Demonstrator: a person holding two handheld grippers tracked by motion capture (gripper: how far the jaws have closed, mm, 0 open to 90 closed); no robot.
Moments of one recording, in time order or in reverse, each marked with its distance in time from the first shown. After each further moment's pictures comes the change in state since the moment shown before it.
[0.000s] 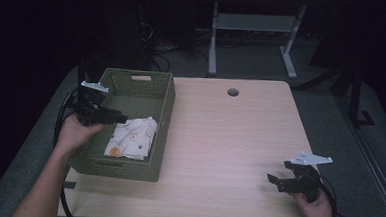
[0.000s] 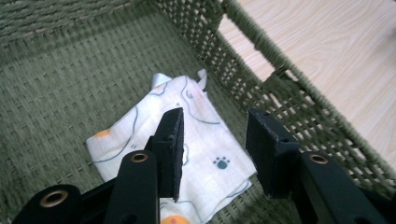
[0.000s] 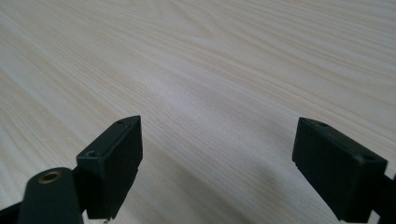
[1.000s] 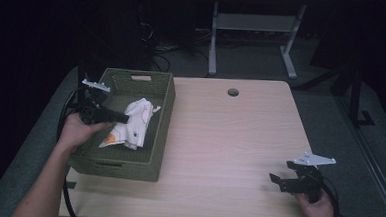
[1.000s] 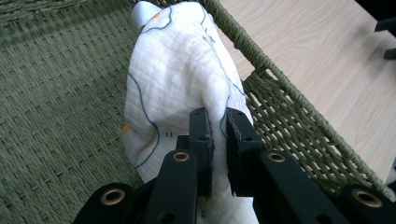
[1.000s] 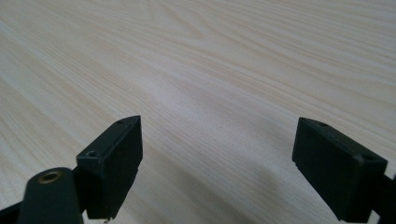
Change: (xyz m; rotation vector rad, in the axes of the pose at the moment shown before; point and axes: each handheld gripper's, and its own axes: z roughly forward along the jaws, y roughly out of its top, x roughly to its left) left arm 0.010 0.002 0.009 0.029 -0.115 0.000; right arm -0.003 -0.003 -0.004 -0.011 -0.016 0.016
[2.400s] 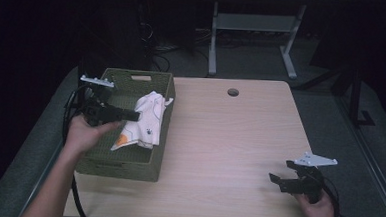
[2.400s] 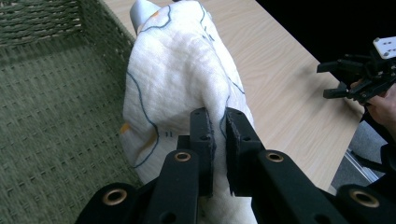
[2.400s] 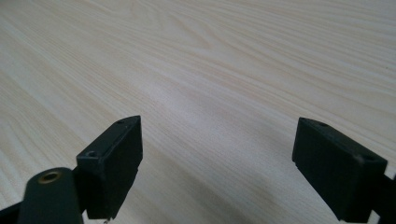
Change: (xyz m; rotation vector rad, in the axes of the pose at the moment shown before) left arm -0.061 0.016 -0.020 -0.127 -0.052 -0.062; right arm 0.003 0.002 -0.004 -0.027 0.011 -0.012
